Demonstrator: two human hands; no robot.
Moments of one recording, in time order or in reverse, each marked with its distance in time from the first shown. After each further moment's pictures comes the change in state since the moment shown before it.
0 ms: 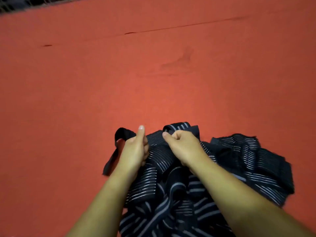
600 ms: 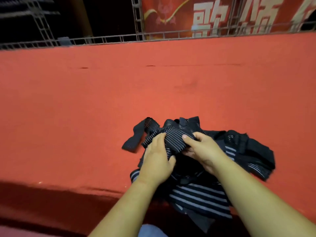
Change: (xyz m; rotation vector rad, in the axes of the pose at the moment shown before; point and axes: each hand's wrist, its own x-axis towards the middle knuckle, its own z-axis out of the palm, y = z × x) left_hand -0.125 -0.110 -0.005 0.773 0.110 0.678; right_hand -0.120 0.070 0.009 0.486 -0.048 -0.132
